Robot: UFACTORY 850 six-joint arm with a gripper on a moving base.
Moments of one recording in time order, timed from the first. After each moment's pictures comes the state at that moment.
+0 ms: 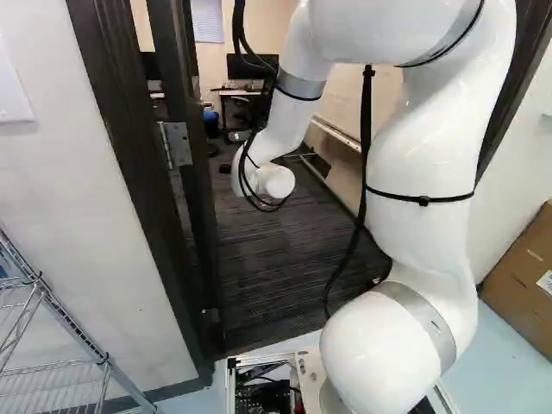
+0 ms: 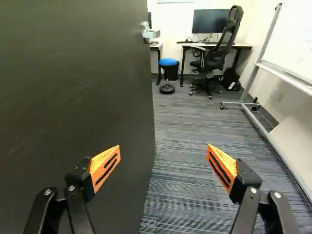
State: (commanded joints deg) arm 18.9 -16.6 -37.9 4.3 52.6 0.0
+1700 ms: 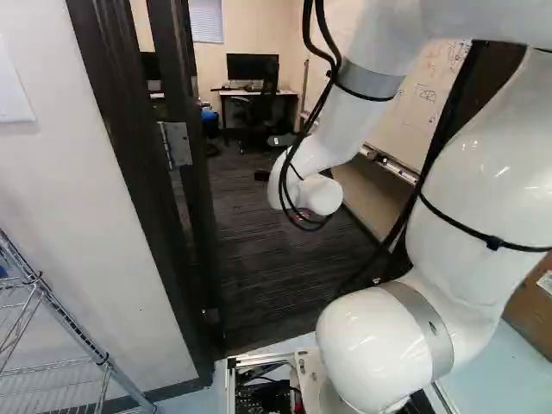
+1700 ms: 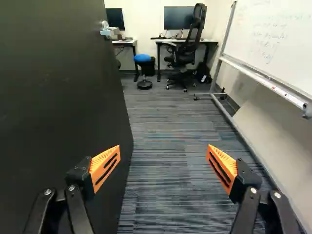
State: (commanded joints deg) arm 7.7 2.1 -19.0 1.9 51.1 0.0
